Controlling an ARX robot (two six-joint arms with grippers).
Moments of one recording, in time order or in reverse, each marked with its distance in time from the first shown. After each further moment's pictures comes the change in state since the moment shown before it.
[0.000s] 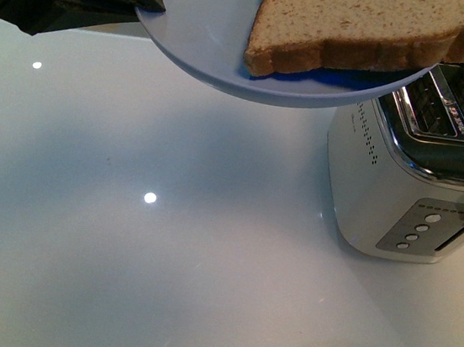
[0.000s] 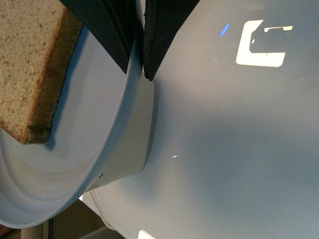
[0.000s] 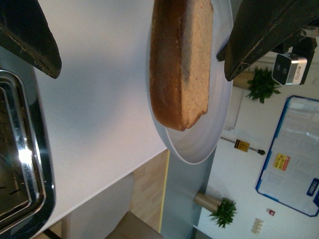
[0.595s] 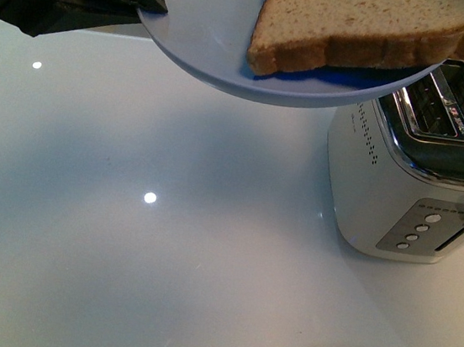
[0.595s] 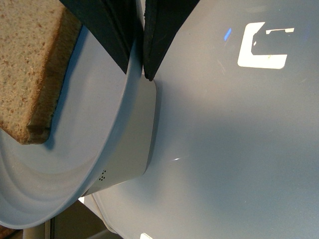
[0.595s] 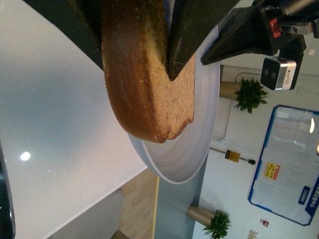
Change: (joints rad) left arm 0.000 0.000 0.000 -0.002 0.013 -0.003; right arm 0.069 0.042 0.027 0.008 0.016 0.056
